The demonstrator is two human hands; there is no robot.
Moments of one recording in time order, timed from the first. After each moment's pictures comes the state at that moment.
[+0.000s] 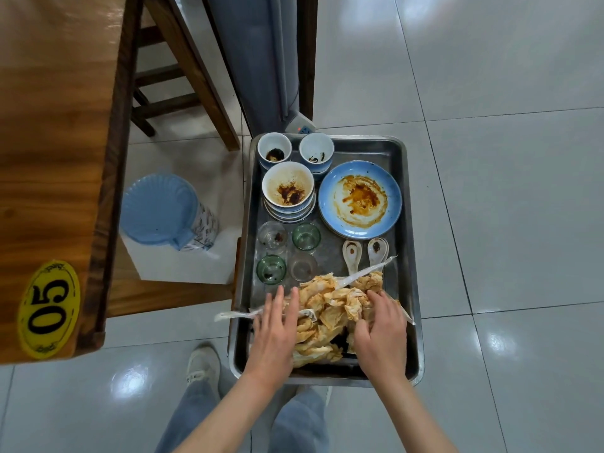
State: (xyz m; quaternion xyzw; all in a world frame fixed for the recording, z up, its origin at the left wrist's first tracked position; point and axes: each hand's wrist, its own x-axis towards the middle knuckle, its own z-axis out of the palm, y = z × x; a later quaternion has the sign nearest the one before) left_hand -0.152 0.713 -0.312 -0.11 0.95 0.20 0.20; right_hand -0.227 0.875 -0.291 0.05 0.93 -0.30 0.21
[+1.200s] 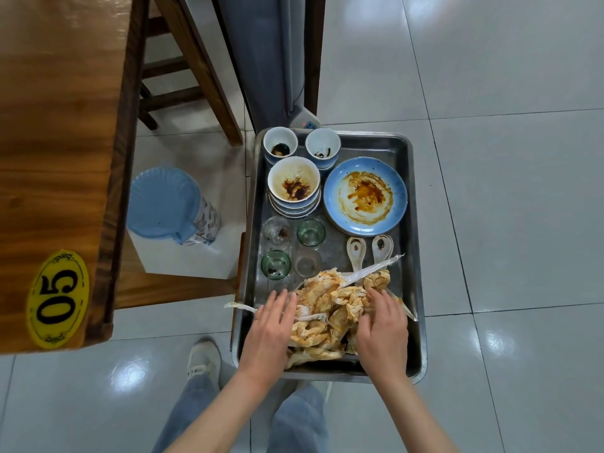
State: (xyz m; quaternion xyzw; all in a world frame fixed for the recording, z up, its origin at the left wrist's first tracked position) left_hand -0.146 0.702 -0.305 -0.09 0.96 0.19 0.17; right_hand -0.223 0.871 -0.295 0.05 0.94 -0.27 0.21
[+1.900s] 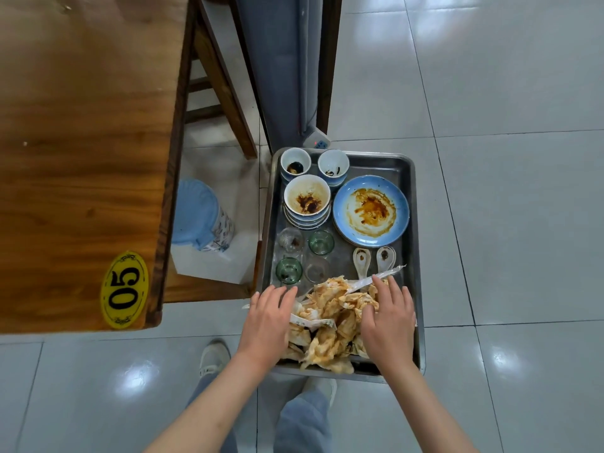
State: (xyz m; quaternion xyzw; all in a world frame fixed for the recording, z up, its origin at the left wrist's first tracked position) left_hand -0.164 0.675 -0.261 -0.11 0.97 0.15 0.17; right_hand -0.244 0.858 -0.255 0.01 0.95 -0.25 0.20
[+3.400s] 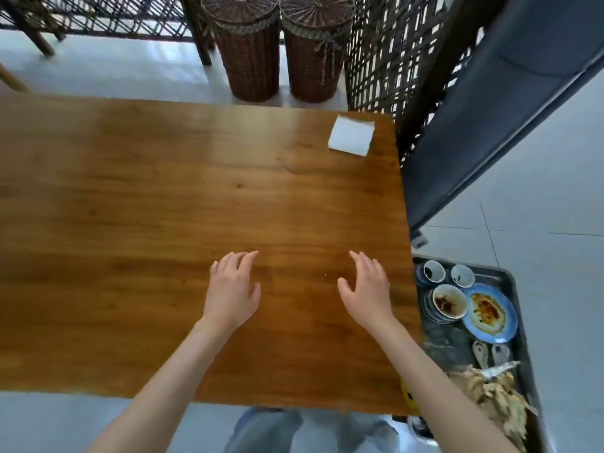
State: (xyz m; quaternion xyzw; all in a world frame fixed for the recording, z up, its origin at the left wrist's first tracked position) left_hand -0.131 0.205 -0.026 -0.23 0.96 0.14 0.02; right_hand -0.251 0.417 -0.044 -0.14 0.94 -0.24 0.20
